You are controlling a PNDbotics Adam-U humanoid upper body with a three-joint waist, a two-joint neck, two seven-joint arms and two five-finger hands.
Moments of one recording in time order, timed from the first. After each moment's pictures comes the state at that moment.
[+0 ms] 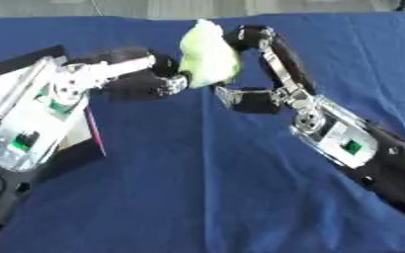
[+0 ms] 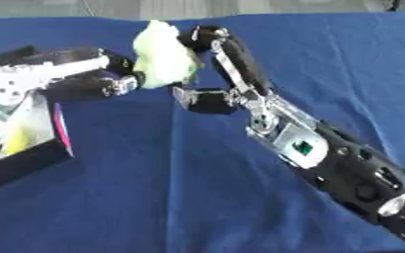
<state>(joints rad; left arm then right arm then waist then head) -1.09 0.12 -0.65 -1.35 -0.42 0.23 -0.66 -0.24 -0.73 0.32 -1.99 0.30 0.01 -0.38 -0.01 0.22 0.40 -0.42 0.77</state>
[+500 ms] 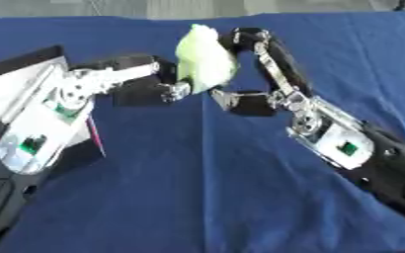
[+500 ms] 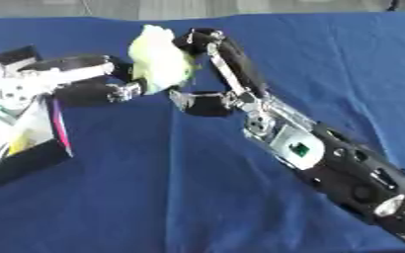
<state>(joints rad) -1.08 0.10 -0.65 -1.34 -0.43 0.20 -0.66 -0.24 -0.73 0.32 -1.98 0.31 -0.01 -0.38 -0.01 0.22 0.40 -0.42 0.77</state>
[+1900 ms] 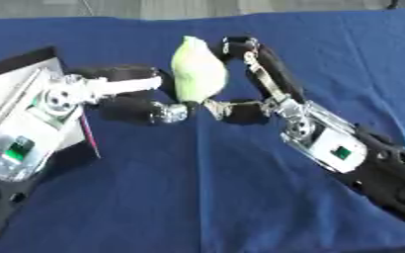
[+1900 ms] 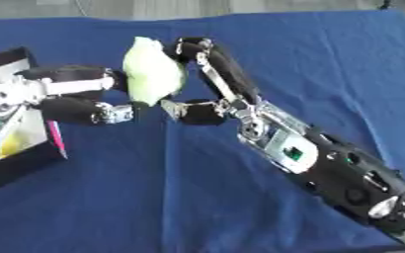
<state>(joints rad) -1.06 0.12 -0.65 -1.38 -0.36 0.05 -0.80 -0.23 -0.72 0.34 -1.99 0.35 -0.04 -0.35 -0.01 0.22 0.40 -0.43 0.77</state>
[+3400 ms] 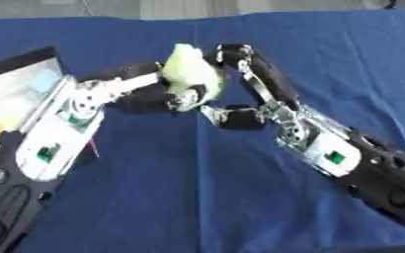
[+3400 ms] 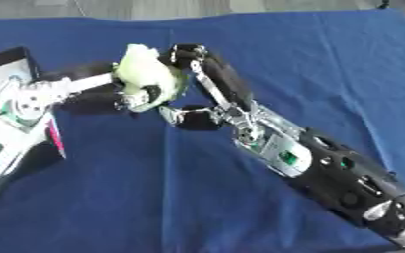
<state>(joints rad) -1.05 0.04 -0.64 -1.28 -0.42 0.18 -0.59 -0.24 -0.70 0.37 -1.97 0.42 -0.08 -0.36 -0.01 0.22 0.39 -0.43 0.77</state>
